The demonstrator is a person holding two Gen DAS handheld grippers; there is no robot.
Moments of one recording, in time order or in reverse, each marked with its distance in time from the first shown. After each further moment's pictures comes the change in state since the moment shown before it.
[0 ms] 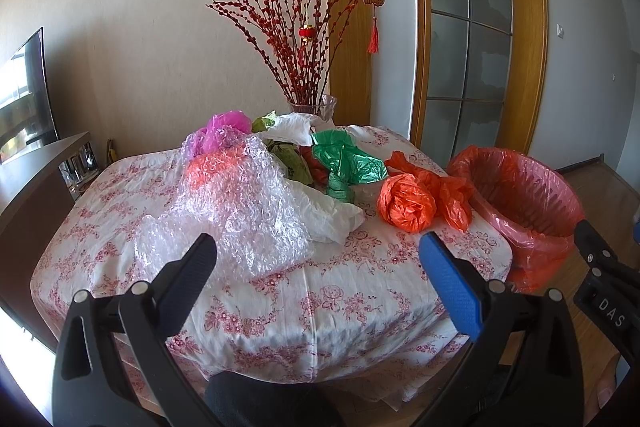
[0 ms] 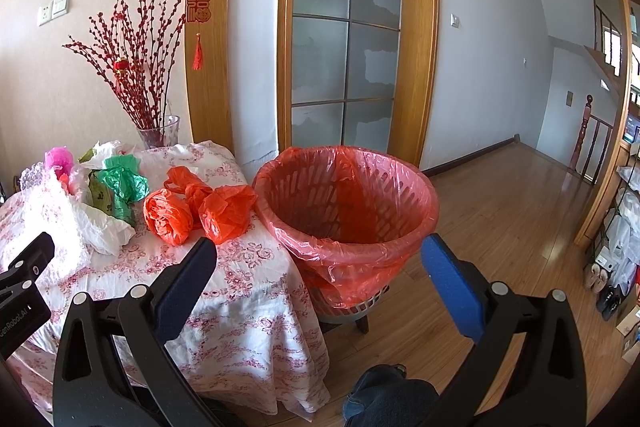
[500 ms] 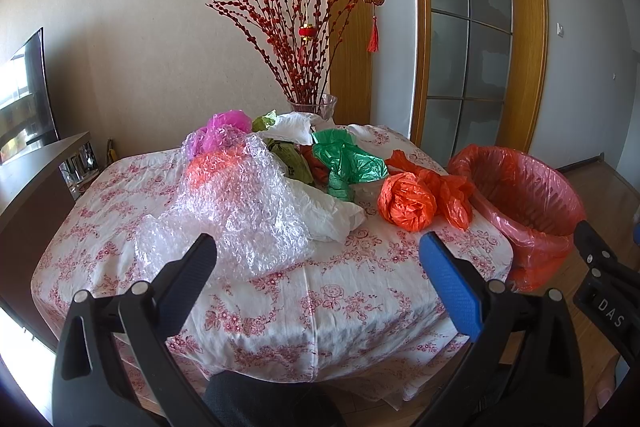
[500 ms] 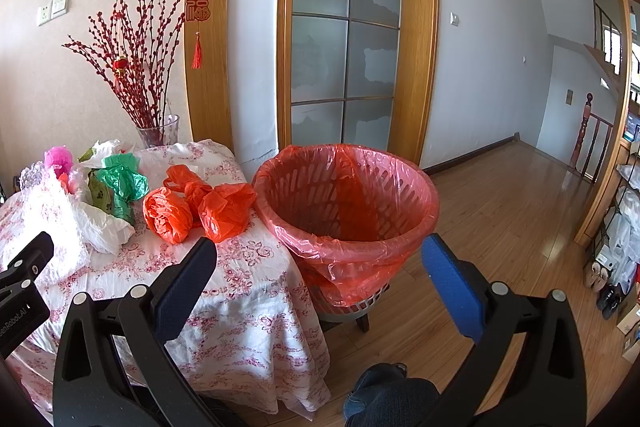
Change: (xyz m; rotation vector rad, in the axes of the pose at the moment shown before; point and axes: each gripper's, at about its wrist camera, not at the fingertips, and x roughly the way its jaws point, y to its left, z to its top) left arm 0.001 0.000 -0.002 0.000 0.001 0.002; right arm 0.000 0.000 -0.001 0.002 0.001 0.001
